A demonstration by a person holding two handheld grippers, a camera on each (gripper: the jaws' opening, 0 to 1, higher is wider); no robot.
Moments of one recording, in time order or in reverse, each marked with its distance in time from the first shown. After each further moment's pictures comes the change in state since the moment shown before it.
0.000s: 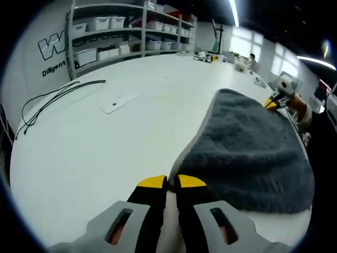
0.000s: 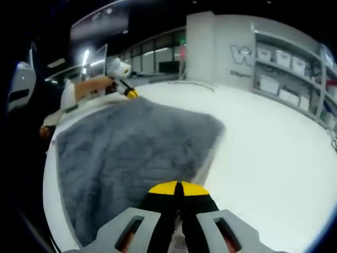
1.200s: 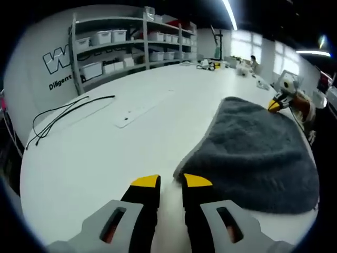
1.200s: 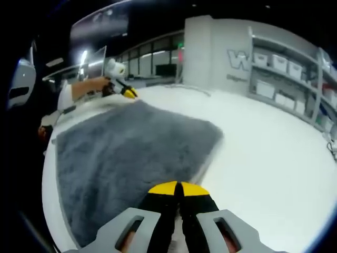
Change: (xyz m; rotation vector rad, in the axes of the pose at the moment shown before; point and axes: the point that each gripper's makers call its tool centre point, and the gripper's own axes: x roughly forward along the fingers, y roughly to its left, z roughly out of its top) left arm -0.031 0.002 0.010 0.043 -0.106 0.072; right arm -0.006 -0.007 0.012 -0.010 -0.037 -0.038
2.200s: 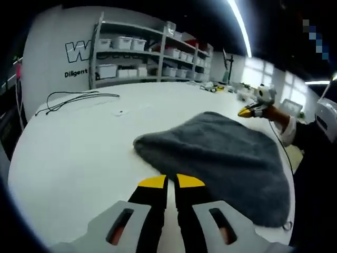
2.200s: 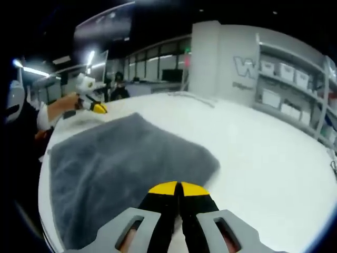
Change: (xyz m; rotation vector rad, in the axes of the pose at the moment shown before) left arm -0.063 -0.077 -0.031 -0.197 -0.140 0.025; right arm 0.034 -0.022 0.054 -0.058 -0.028 0.040
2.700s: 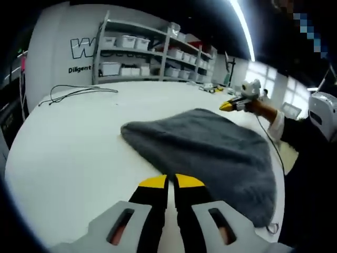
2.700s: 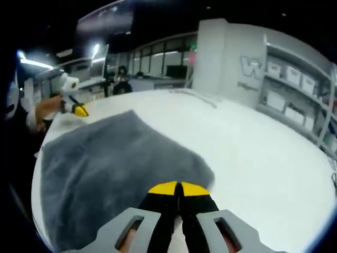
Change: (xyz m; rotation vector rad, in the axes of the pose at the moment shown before) left arm -0.022 -0.040 -0.023 -0.030 -0.011 0.020; right arm 0.031 -0.013 0.012 -0.051 0.035 0.021
